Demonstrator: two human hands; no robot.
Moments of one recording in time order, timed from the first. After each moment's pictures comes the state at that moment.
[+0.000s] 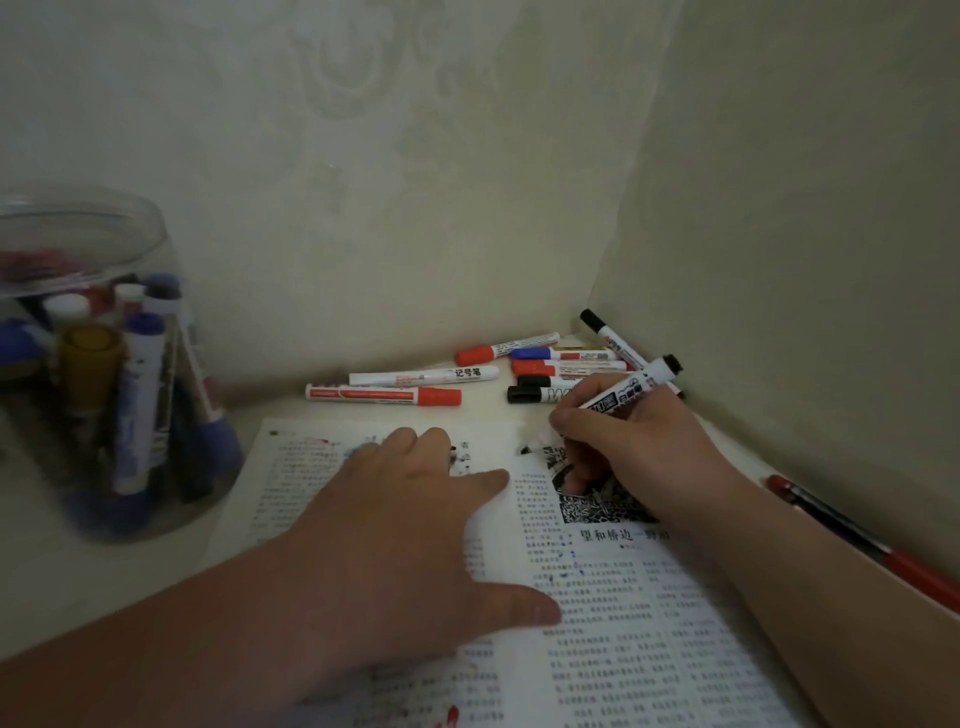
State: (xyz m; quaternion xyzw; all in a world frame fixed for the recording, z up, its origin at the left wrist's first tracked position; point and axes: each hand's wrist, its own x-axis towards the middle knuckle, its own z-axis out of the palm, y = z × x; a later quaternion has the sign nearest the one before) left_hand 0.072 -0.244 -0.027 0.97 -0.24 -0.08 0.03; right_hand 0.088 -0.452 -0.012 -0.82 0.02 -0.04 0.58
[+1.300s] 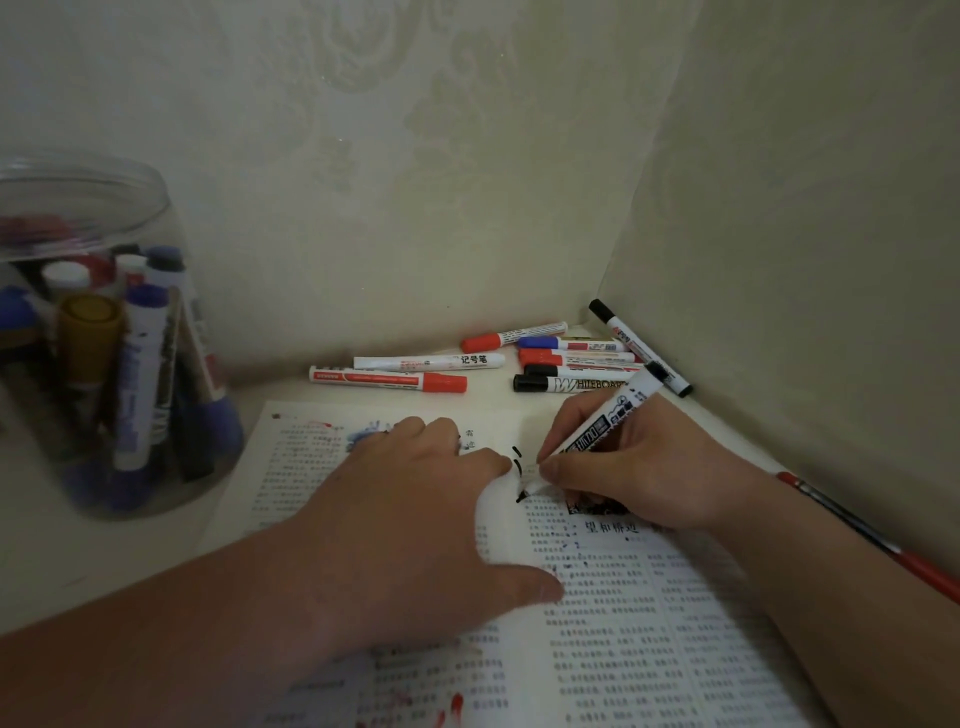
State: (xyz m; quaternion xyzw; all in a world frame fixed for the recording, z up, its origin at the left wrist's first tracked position) left_hand 0.071 -0.247 -0.027 0.96 -0.25 -0.07 0.07; right_hand 0.081 -0.452 -0.005 -0.89 -0.09 0.07 0.45
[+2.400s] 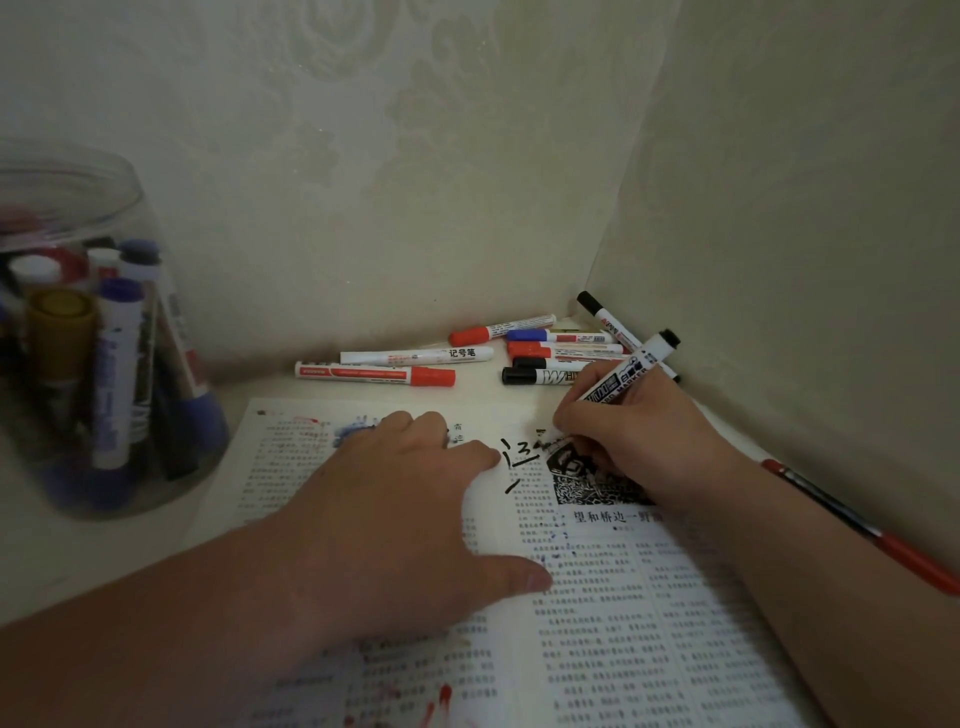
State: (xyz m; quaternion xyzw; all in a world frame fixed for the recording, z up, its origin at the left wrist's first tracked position) left_hand 0.074 -0.245 -0.035 0.96 -0.25 -0.06 0.07; right_hand 0.094 -0.460 -0.017 -0.86 0.04 -0.01 0.50
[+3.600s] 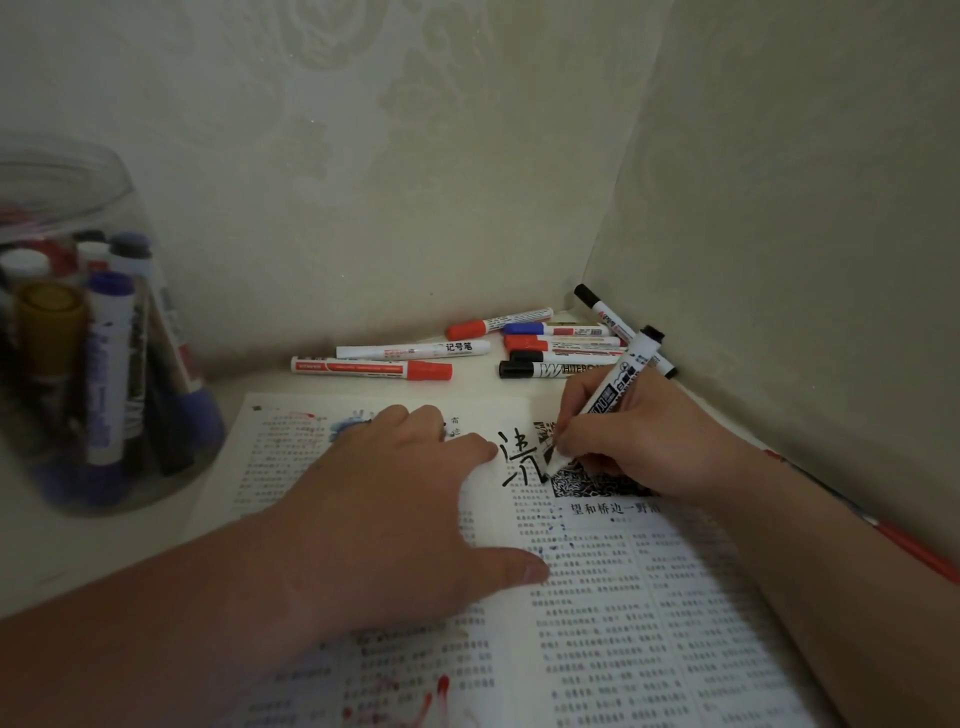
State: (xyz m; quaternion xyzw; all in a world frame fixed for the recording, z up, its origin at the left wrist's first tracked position) left_hand 0.075 -0.246 -0.034 0.96 -0.25 -0.08 0.07; right_hand 0.093 -0.468 -0.016 -0.87 -0.05 0.06 0.49
